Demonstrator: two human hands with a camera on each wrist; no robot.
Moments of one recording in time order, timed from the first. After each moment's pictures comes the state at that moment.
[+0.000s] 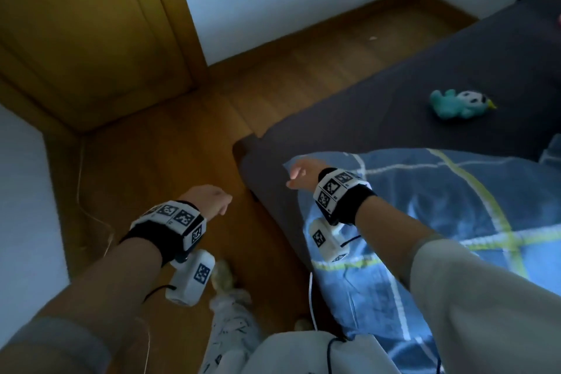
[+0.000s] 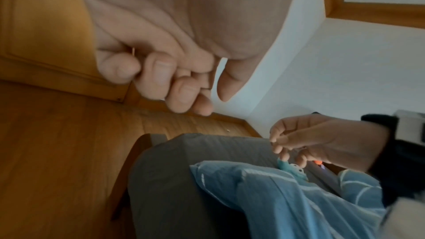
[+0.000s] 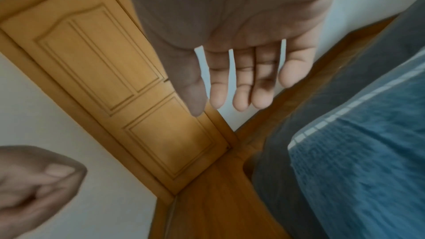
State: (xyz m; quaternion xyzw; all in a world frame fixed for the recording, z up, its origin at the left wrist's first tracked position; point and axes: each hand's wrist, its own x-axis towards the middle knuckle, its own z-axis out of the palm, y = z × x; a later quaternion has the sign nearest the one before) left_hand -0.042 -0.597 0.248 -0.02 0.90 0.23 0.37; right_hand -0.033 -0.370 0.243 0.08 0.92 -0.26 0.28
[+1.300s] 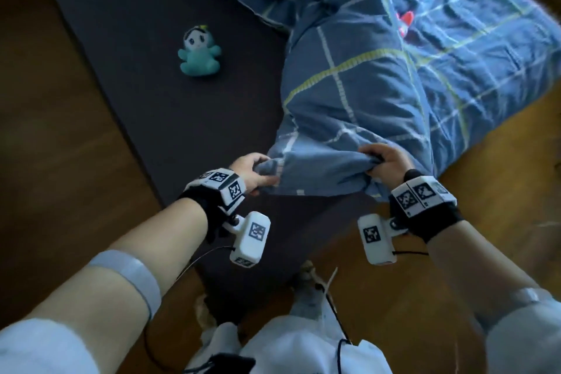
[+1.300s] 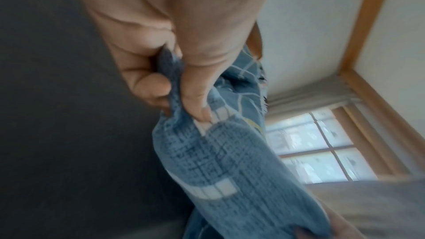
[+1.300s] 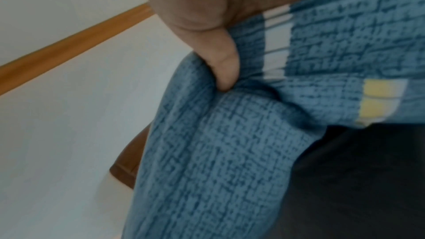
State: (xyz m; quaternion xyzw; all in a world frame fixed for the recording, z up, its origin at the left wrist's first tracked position) left_hand -0.330 -0.276 0.200 0.59 0.54 0.07 0.59; right_hand -0.076 -0.357 0.236 0.78 0.49 -0.33 -0.20
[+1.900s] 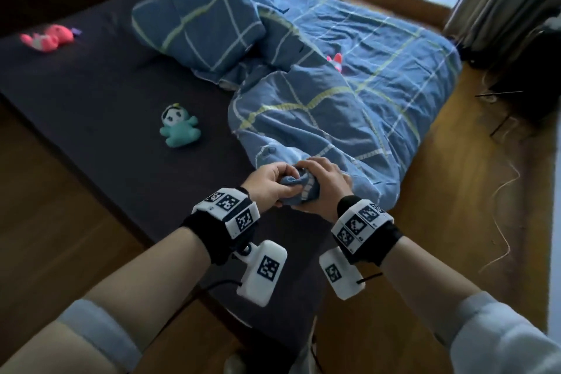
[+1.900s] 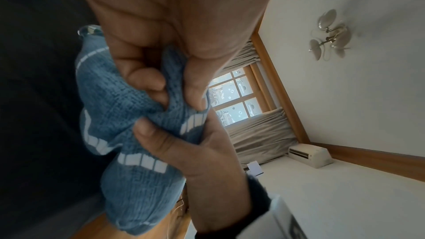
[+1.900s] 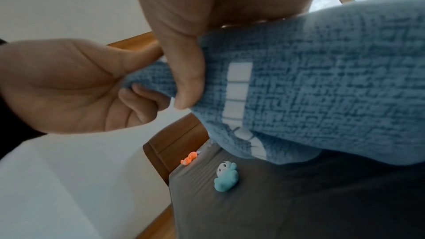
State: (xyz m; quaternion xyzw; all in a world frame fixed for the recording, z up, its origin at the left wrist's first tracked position) left_hand -0.357 -0.278 0.315 0.70 0.32 0.06 0.64; right_hand -0.235 -0.374 0.296 0.81 0.51 -0.18 -0.23
